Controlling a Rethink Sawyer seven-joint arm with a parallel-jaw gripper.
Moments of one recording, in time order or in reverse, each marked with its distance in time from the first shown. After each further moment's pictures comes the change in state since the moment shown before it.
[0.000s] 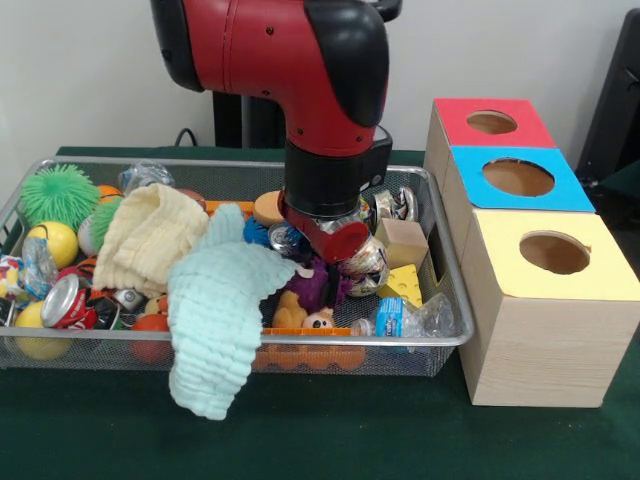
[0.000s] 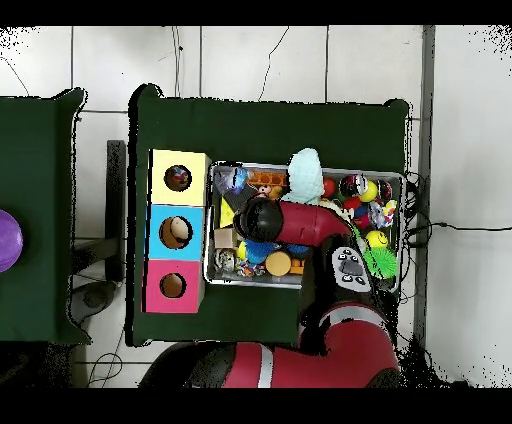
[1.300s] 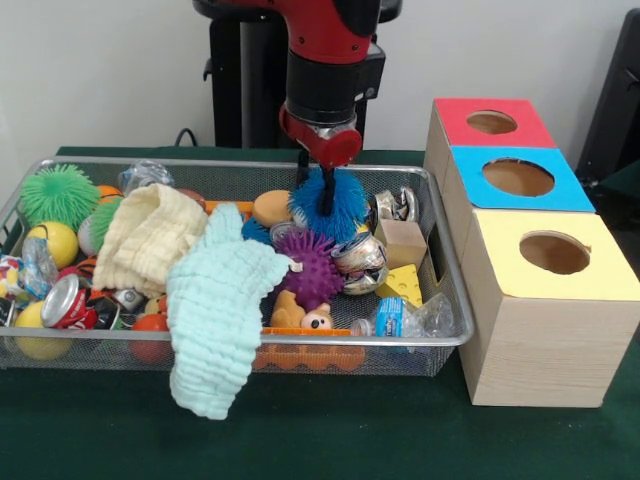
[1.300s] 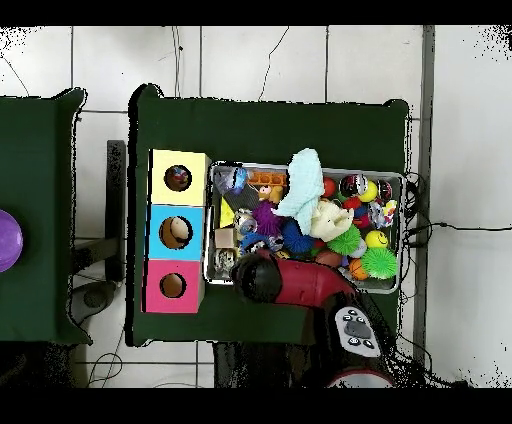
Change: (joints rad) arm -0.011 -0.190 -0.039 0.380 -0.019 -0.177 0.000
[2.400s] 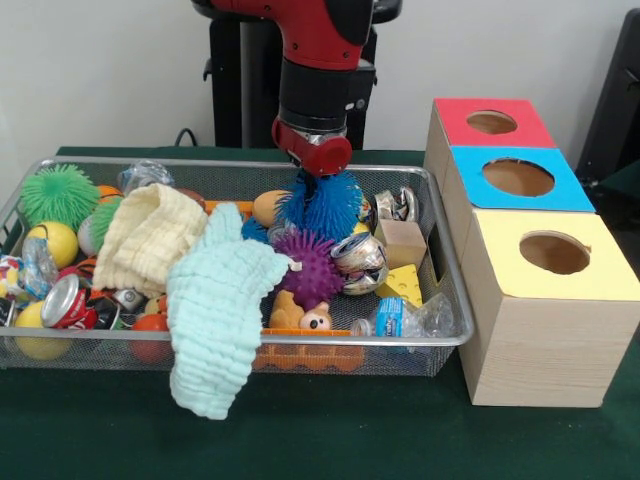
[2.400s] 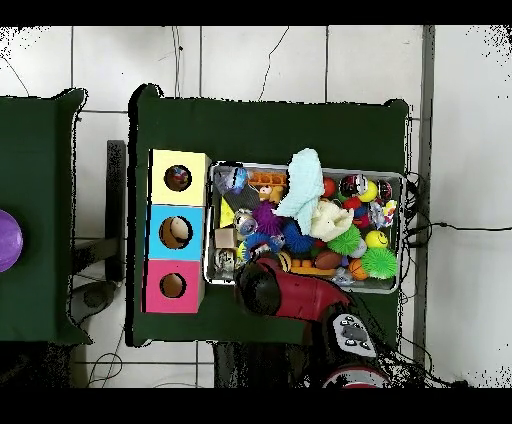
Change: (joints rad) arm 0.012 0.047 -0.041 0.041 0.020 -0.226 0.000
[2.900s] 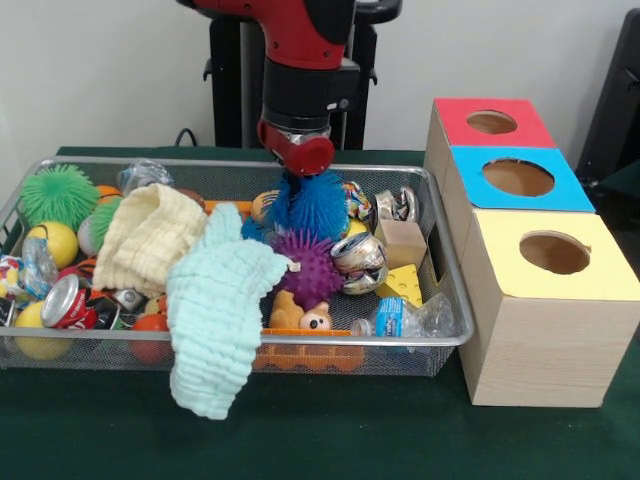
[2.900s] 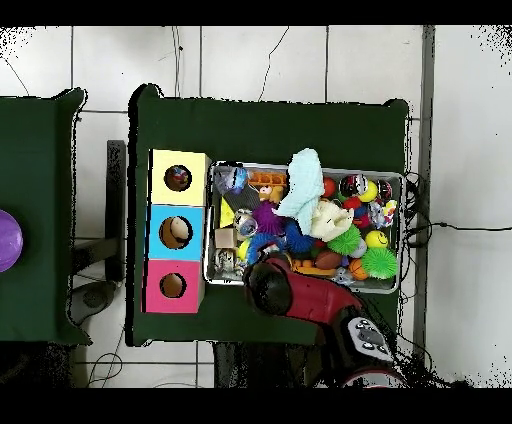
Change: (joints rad) arm -0.063 -0.003 0.019 0.007 0.000 0.000 0.000
